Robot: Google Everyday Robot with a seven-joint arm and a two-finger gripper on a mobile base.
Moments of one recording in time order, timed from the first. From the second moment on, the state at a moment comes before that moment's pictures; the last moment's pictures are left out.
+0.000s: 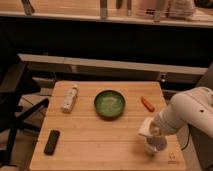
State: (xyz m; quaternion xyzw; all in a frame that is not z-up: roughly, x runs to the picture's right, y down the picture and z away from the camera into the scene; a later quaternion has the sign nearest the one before) arm 0.229 0.189 0.625 -0.25 -0.15 -0.23 0.93
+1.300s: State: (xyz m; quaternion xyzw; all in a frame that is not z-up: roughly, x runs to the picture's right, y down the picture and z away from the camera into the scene) arm 0.243 0.189 0.619 -0.25 -0.14 -0.22 0.93
